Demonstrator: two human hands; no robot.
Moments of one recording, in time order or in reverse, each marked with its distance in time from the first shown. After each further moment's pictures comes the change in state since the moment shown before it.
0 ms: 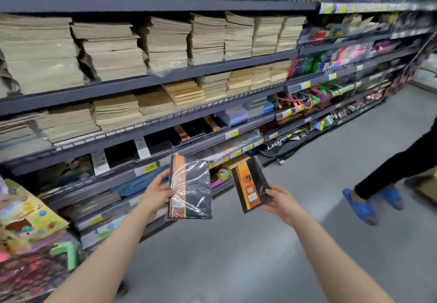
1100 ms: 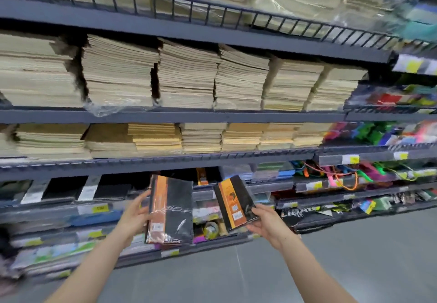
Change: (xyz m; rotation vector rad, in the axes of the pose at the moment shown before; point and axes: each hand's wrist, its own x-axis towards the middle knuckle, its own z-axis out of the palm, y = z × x) left_hand 0.215 0.070 0.132 -0.145 0.390 -0.043; right_hand 0.336 -0.179 -0.070 -0.180 -0.268 0.119
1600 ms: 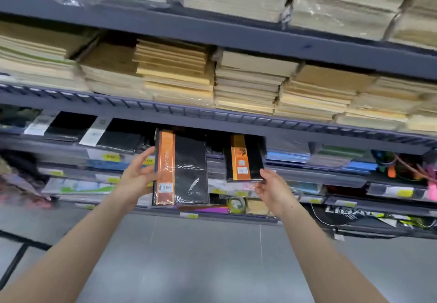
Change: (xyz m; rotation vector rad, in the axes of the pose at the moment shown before) left_hand 0.079 -0.055 0.001 -0.152 0.232 -0.012; right_hand 0.173 0.020 0.063 0.075 -0.138 0.084
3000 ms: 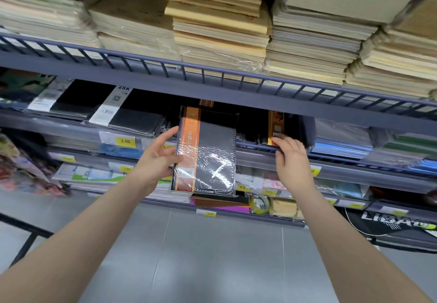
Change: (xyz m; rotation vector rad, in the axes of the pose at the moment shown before) left_hand 0.051 -0.028 -0.017 -0.023 -0.105 0.085; right_hand 0.088 0.033 0.039 -1.324 0.206 -1.050
